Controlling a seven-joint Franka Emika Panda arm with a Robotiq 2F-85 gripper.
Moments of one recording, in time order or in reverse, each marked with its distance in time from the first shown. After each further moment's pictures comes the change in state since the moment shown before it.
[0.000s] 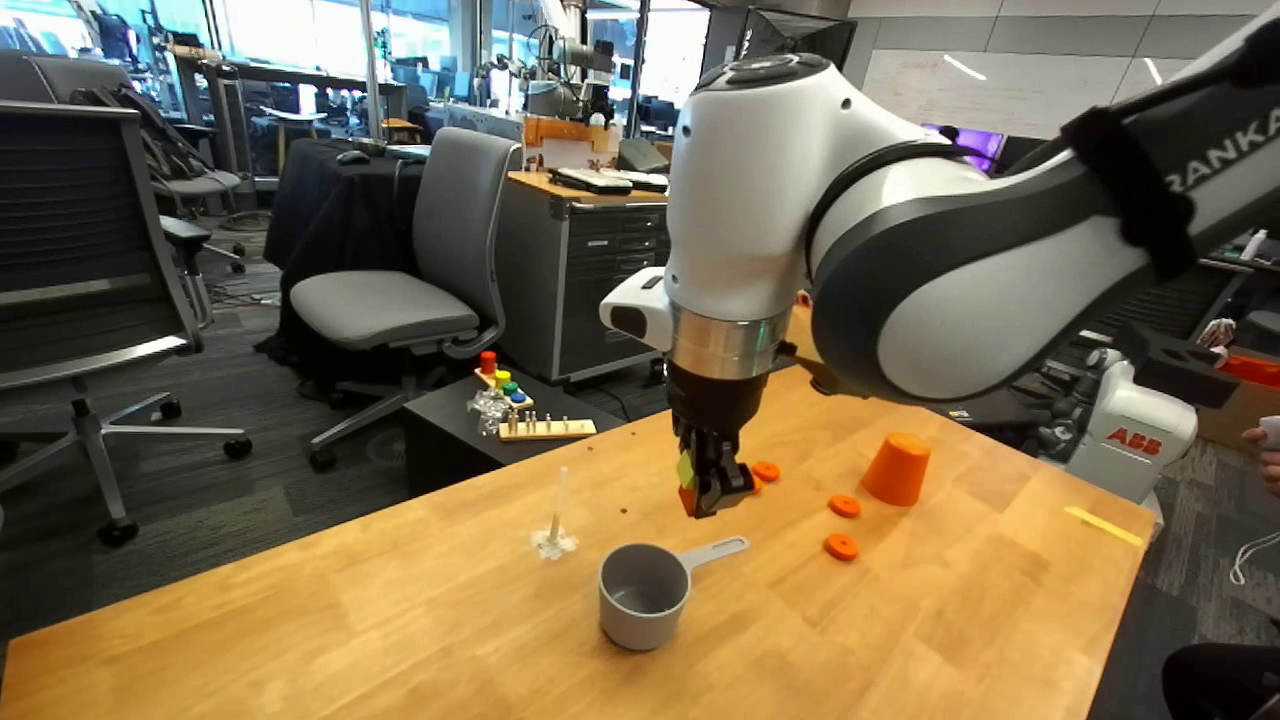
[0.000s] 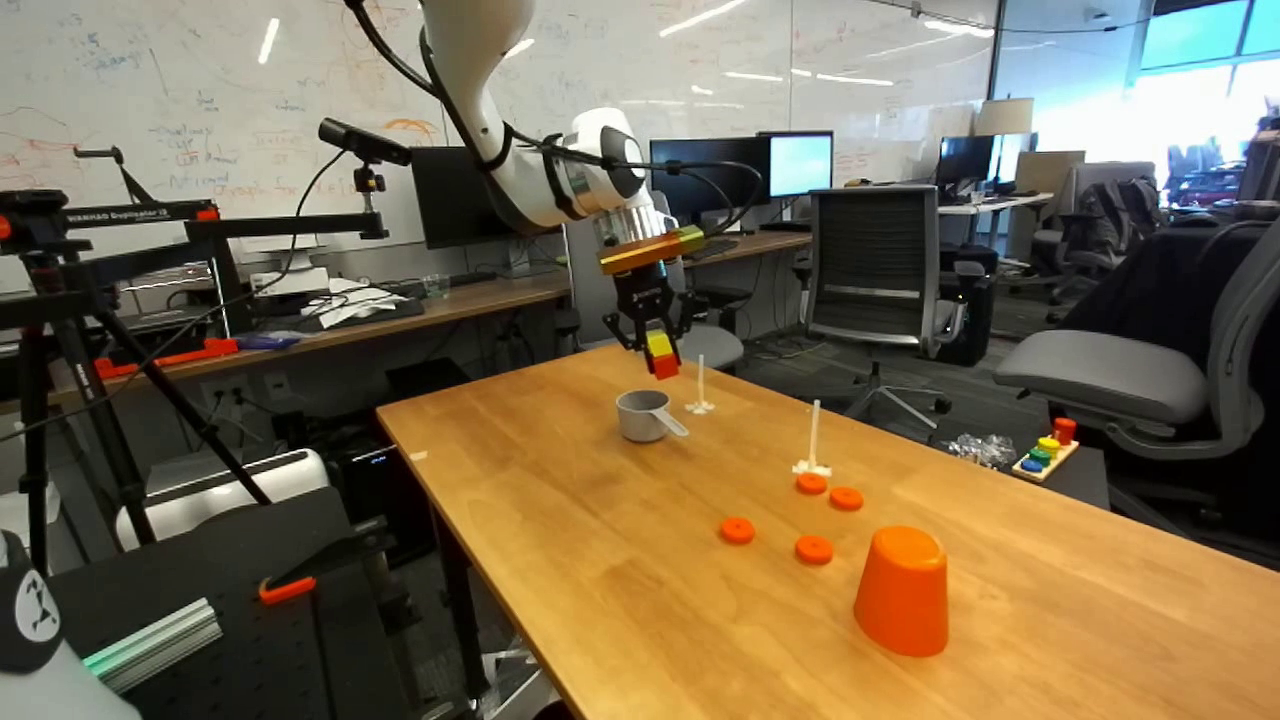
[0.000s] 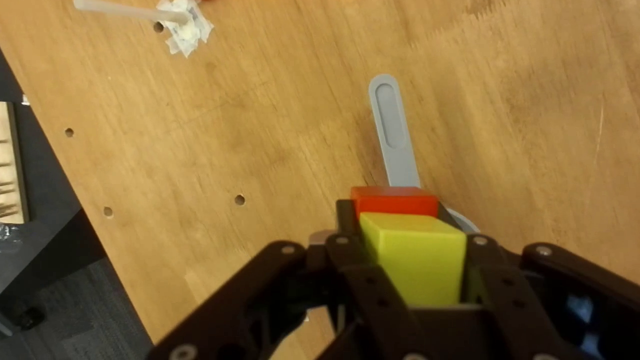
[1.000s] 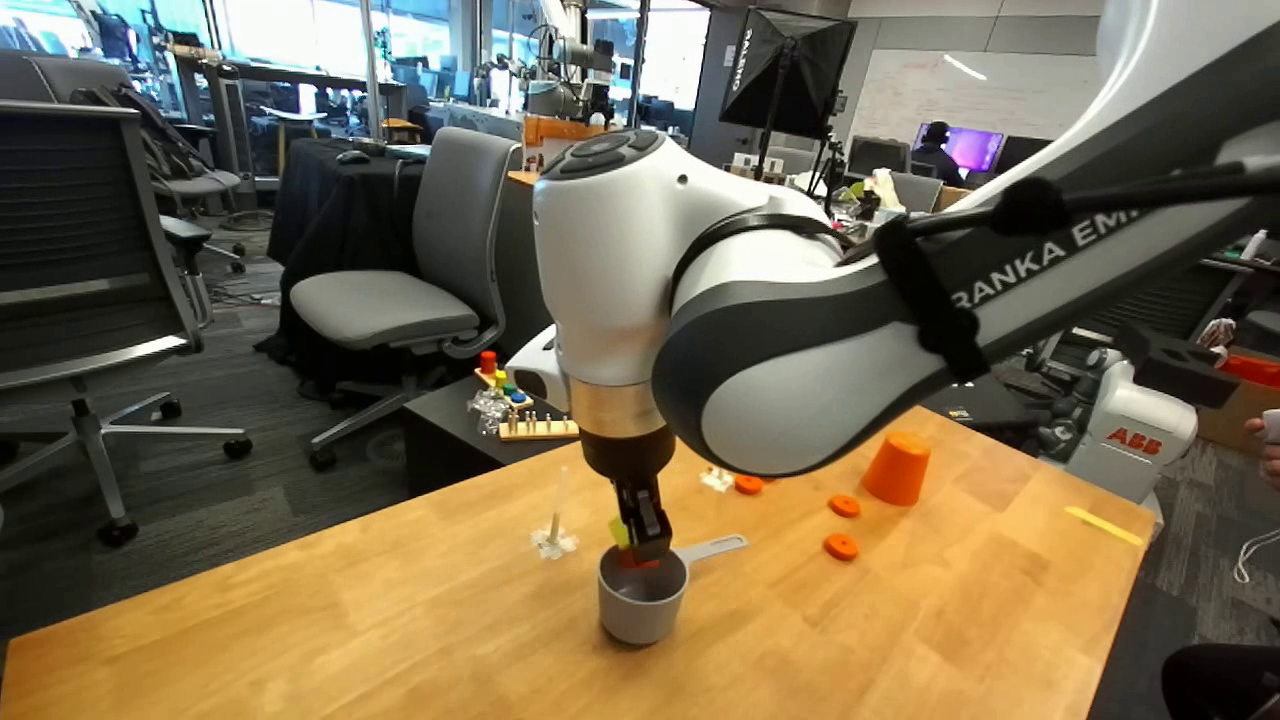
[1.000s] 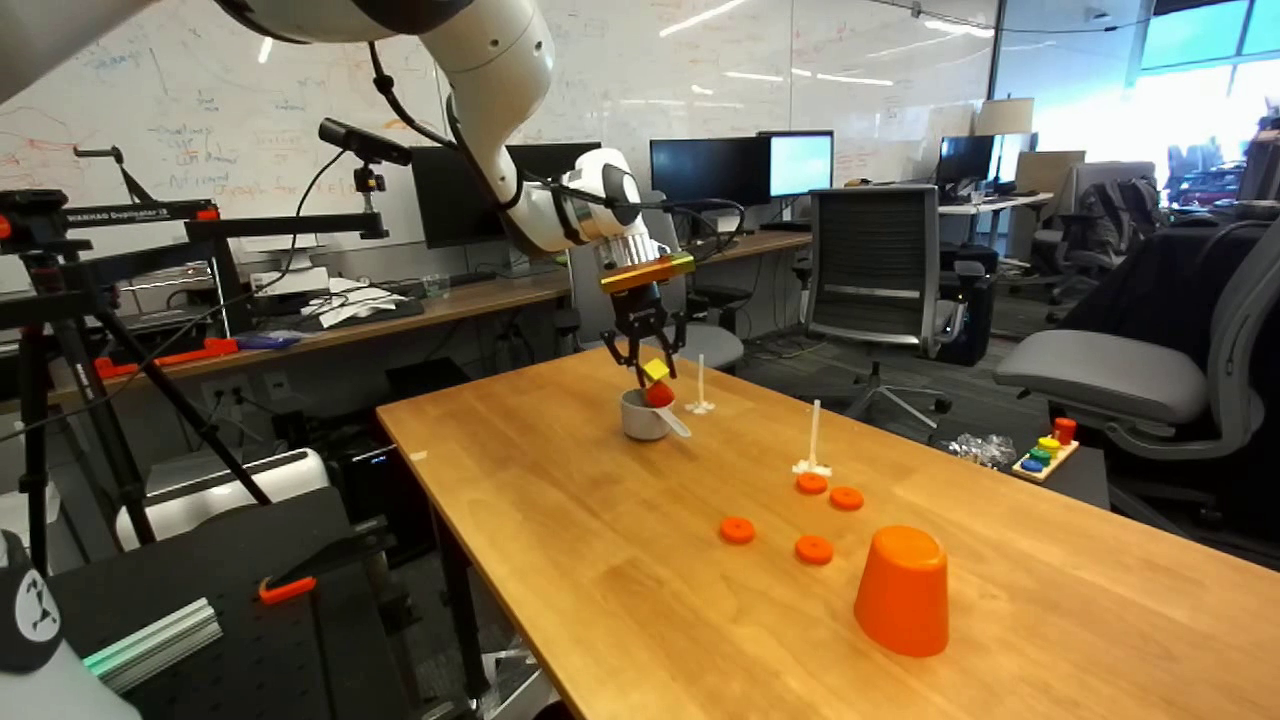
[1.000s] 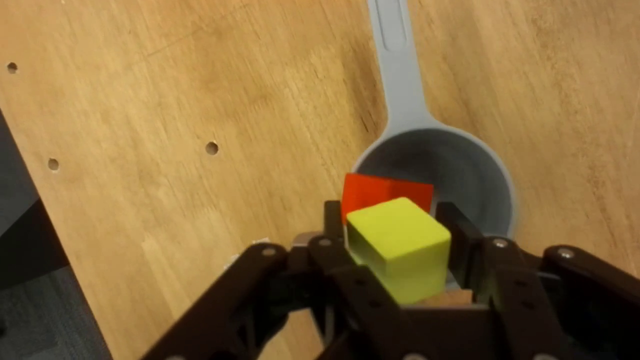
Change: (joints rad) arm 0.084 0.248 0.000 0.338 0.000 -0.175 -0.002
